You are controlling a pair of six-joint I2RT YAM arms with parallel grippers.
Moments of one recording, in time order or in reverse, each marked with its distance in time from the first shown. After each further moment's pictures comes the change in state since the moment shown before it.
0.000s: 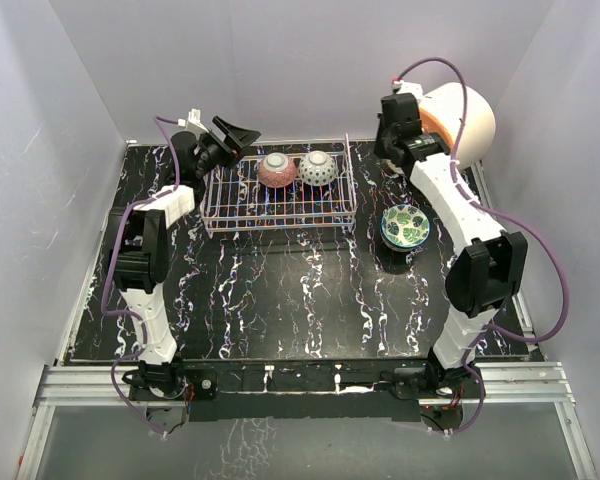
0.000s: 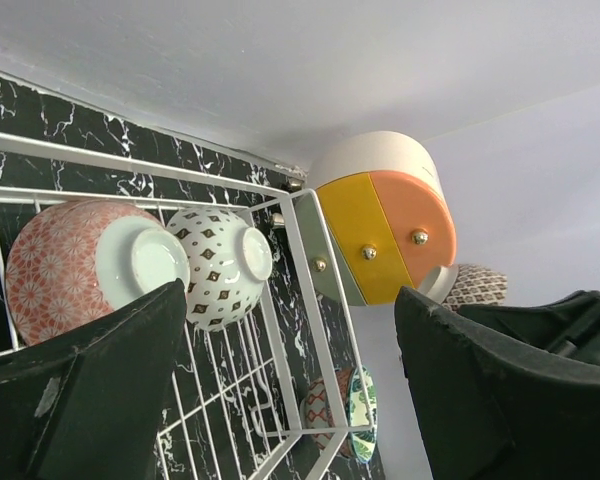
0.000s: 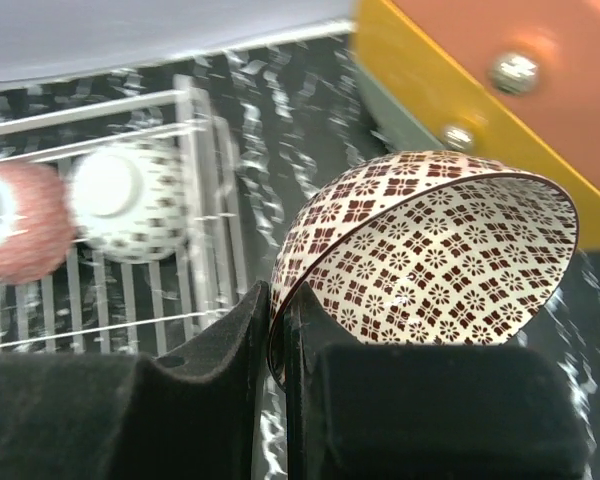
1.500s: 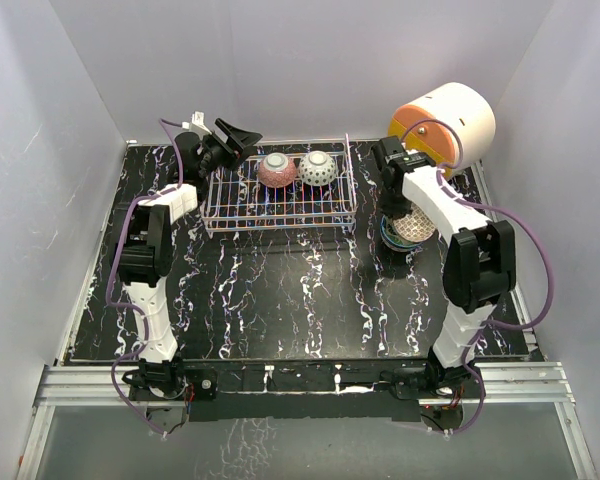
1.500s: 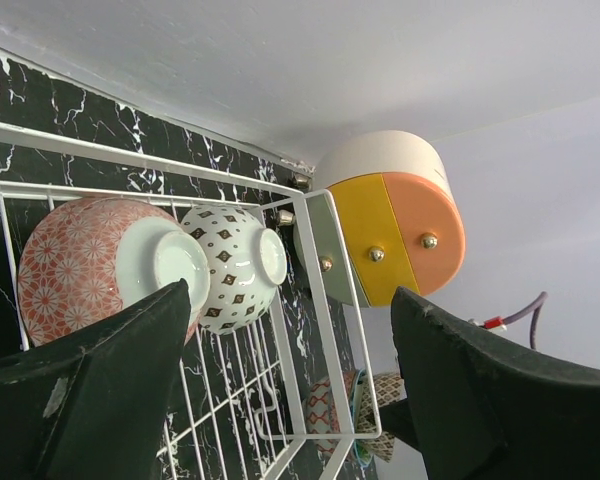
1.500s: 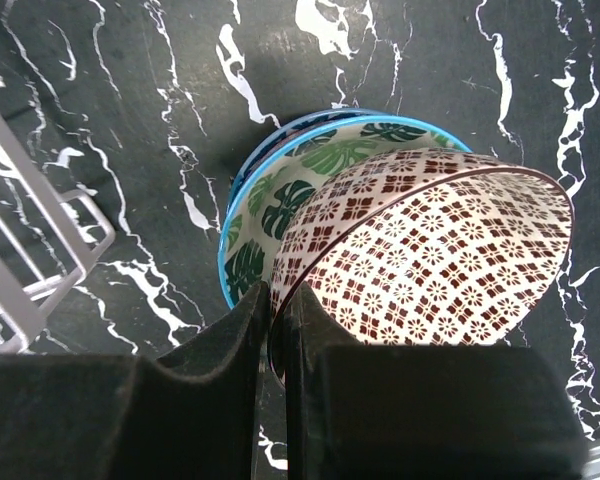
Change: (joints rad) left arm 0.000 0.079 0.063 -0.008 0.017 -0.033; right arm -0.040 0.020 -0.214 -0.406 0.048 0.262
